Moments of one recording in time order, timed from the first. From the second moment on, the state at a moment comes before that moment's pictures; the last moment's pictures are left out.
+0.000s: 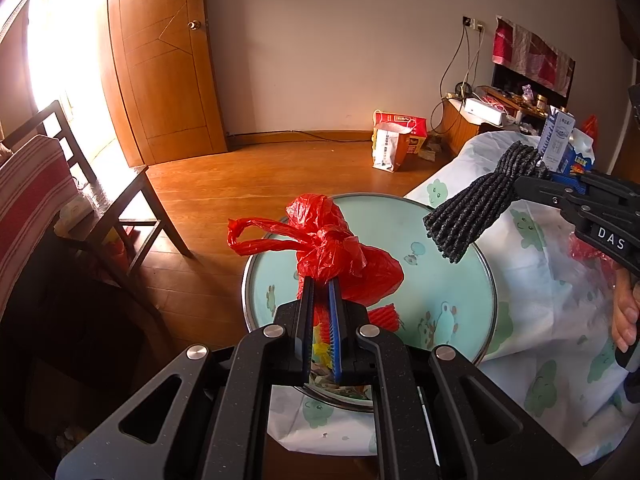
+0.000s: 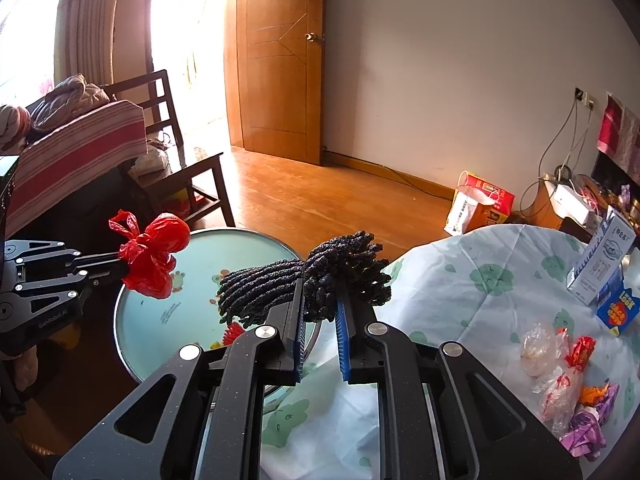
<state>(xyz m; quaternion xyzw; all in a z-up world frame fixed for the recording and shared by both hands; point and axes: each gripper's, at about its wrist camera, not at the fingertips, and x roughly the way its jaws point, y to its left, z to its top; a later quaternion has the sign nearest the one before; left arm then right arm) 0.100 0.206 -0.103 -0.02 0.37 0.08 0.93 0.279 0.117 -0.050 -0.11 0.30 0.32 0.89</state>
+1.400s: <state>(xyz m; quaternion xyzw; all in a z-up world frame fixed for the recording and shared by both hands) 0.159 -0.009 -0.123 0.06 0.37 -0.09 0.92 0.199 -0.210 -0.074 -0.01 0.32 0.03 0.95</state>
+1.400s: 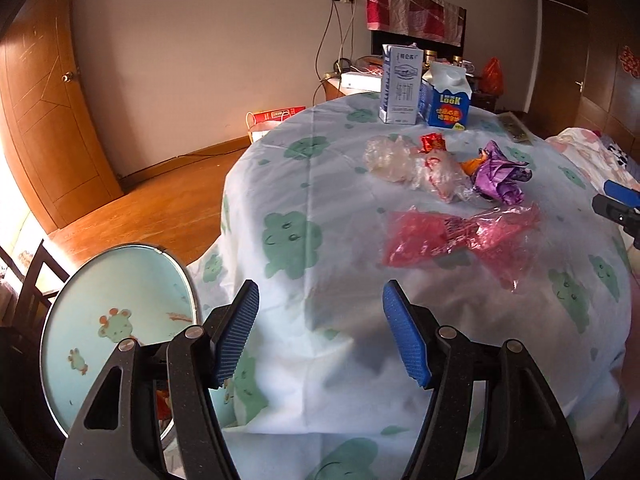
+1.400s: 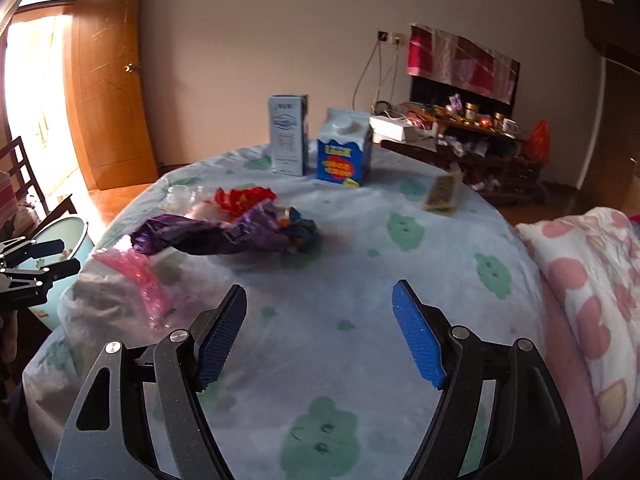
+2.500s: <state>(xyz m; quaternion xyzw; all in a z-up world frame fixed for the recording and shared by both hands) 0.160 -0.009 -0.109 0.08 0.36 -0.03 0.93 0.181 -0.264 -0.099 0.04 0.31 -0.01 0.95</state>
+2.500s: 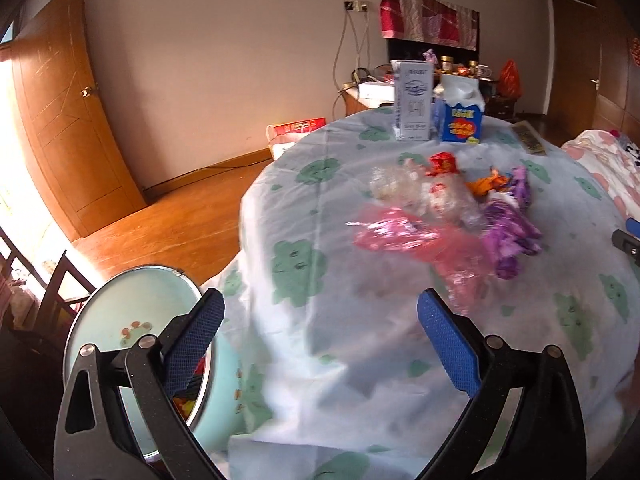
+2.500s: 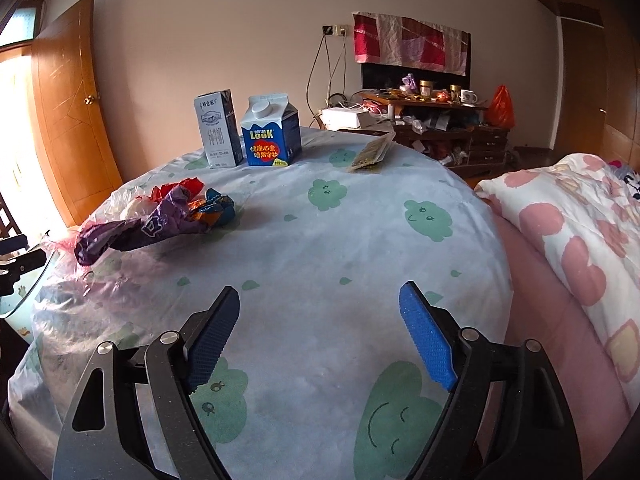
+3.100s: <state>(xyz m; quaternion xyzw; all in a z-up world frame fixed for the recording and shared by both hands) 0.151 -0.067 -0.089 0.03 0.34 -0.09 0.94 0.182 -0.261 -0.103 0.04 0.31 -0.03 0.95</state>
